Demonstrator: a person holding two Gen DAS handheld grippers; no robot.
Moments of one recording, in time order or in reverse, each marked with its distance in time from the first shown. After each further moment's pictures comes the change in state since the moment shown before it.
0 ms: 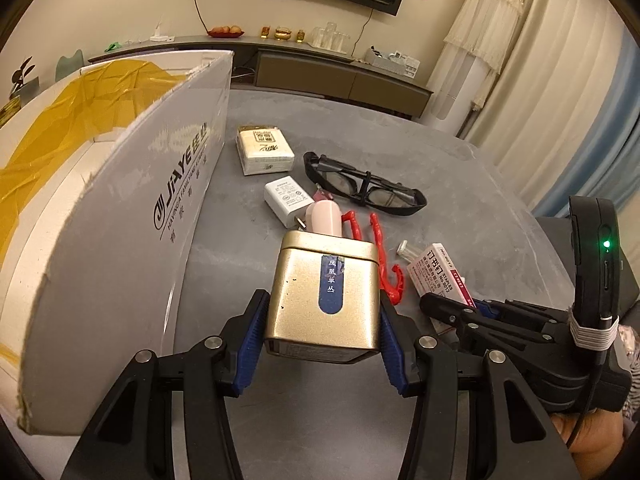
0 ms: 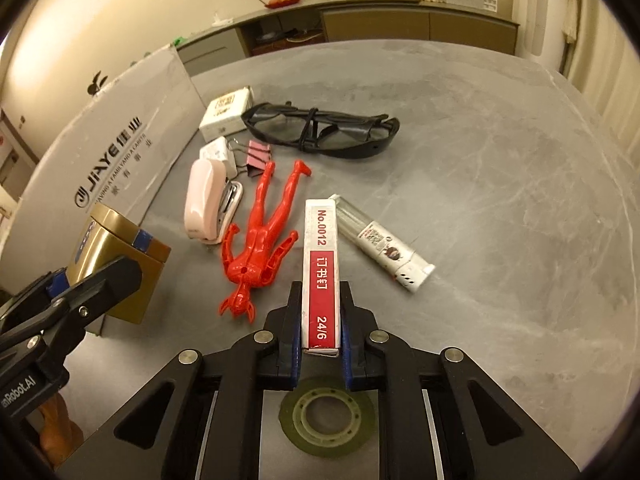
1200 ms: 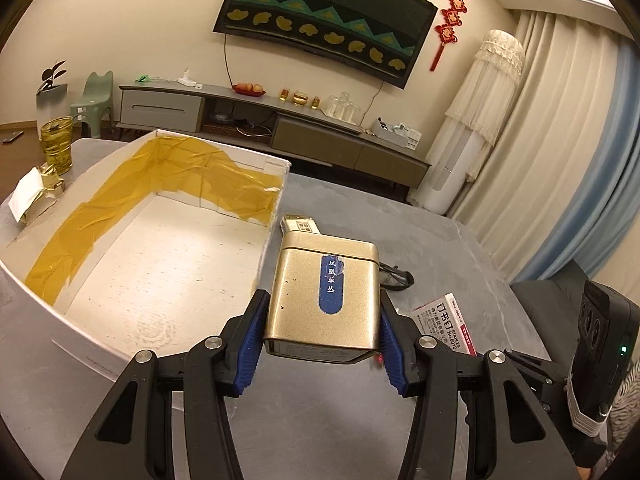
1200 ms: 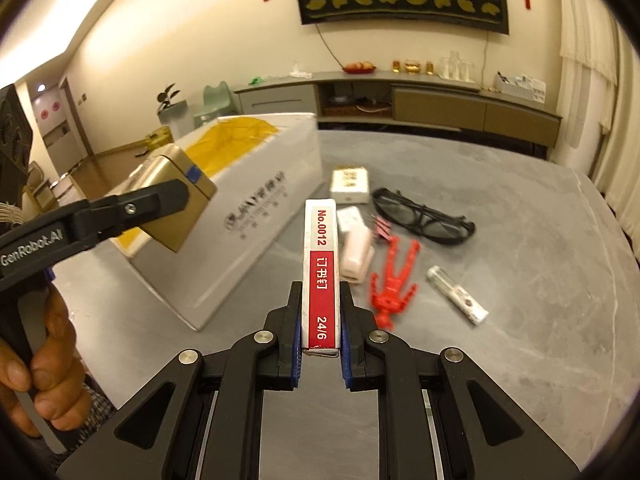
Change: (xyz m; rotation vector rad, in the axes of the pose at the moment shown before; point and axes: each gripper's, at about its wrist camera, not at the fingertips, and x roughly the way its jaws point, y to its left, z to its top) left arm -0.115 0.051 0.017 -0.088 -0.229 -0.039; right arm -0.092 0.100 -0.018 -0.228 -0.237 0.106
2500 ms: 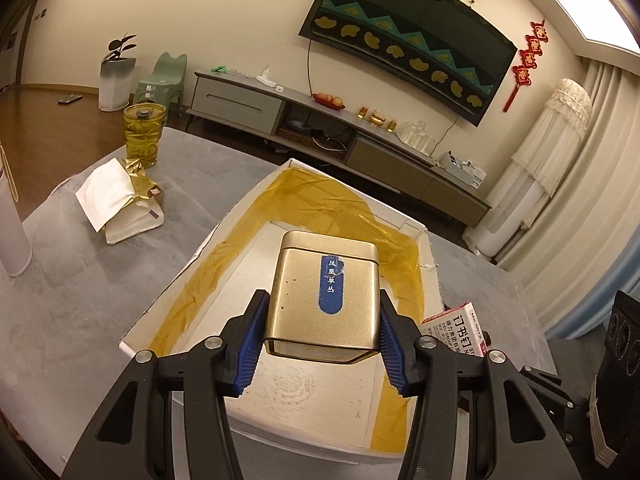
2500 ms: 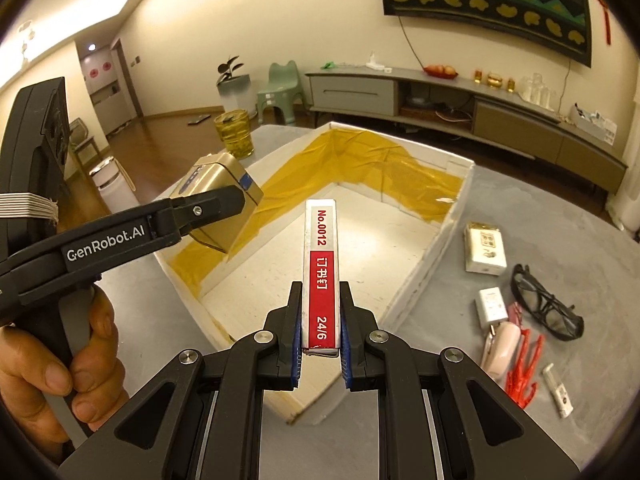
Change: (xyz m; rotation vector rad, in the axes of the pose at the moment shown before) left arm -0.022 0.137 0.054 -0.176 -0.029 0.157; right arm 0.070 0.132 0.078 -0.155 0.066 0.161
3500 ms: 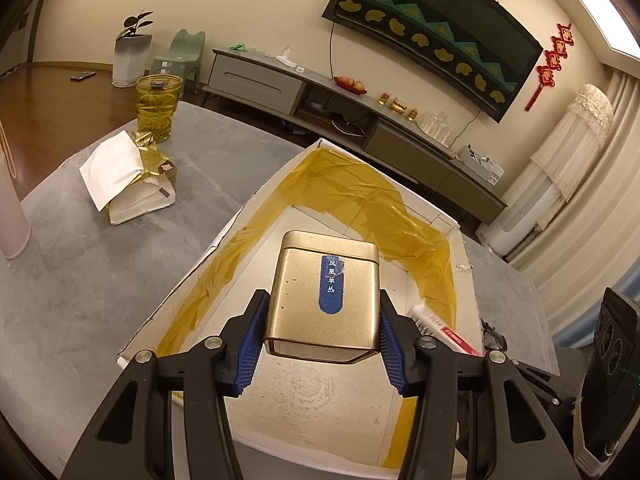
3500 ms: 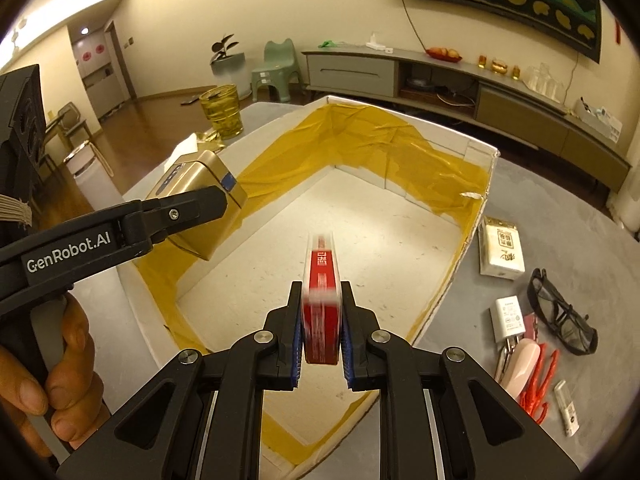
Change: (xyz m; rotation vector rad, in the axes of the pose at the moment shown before) left arm 0.027 0.022 0.005 -0.053 0.060 0.043; right arm 0.052 -0.005 0.009 -0.010 0.078 -0.027
